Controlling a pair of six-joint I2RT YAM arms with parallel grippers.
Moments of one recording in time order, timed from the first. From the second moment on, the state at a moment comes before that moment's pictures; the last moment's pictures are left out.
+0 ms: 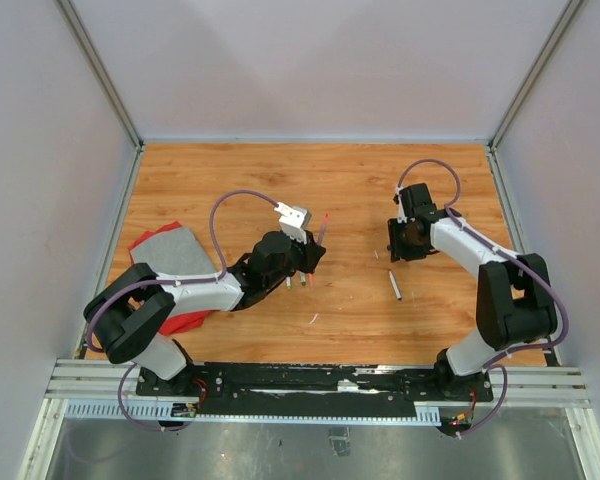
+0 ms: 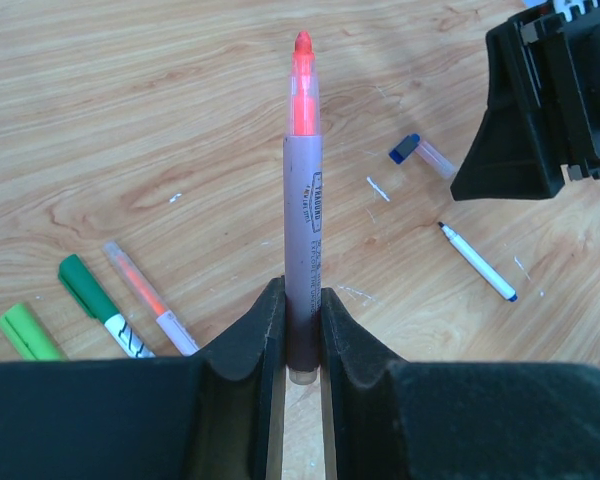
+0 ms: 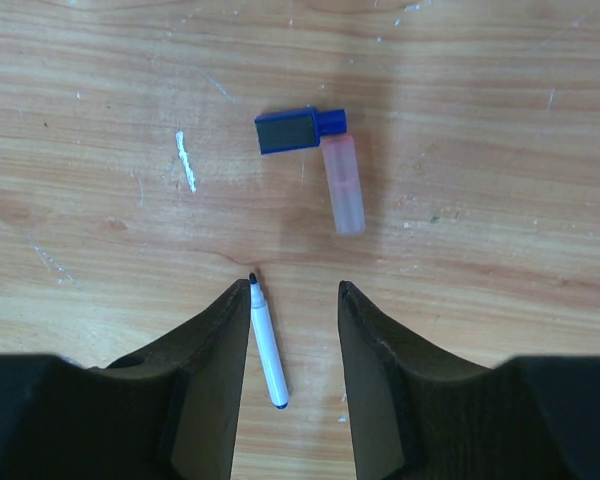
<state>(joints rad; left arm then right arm) -0.85 1.52 0.65 0.59 -0.16 -0.39 0.24 1.55 0.97 -0.58 0.02 0.17</state>
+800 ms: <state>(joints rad) -0.85 1.52 0.65 0.59 -0.16 -0.39 0.21 1.72 1.09 -0.58 0.02 0.06</state>
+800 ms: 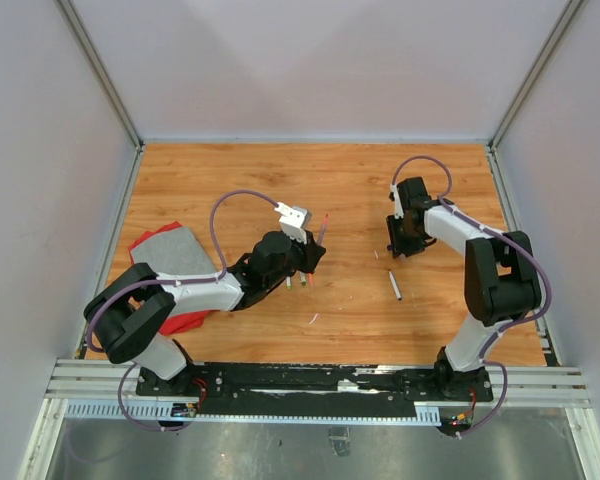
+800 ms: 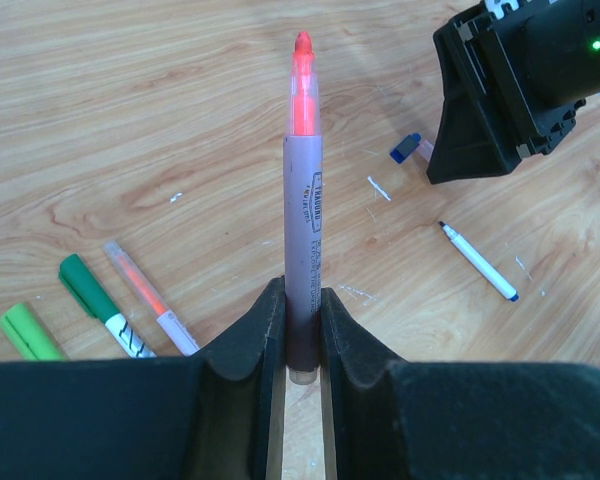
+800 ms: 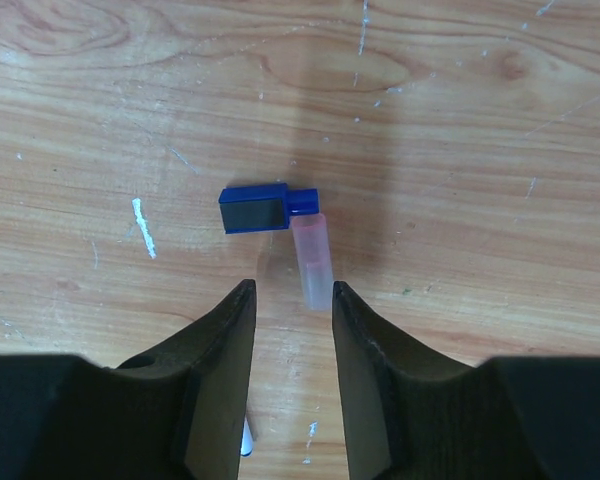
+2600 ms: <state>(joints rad) -0.74 1.45 0.61 0.55 -0.31 -0.55 0.72 1.38 0.95 -0.48 -0.11 -0.17</state>
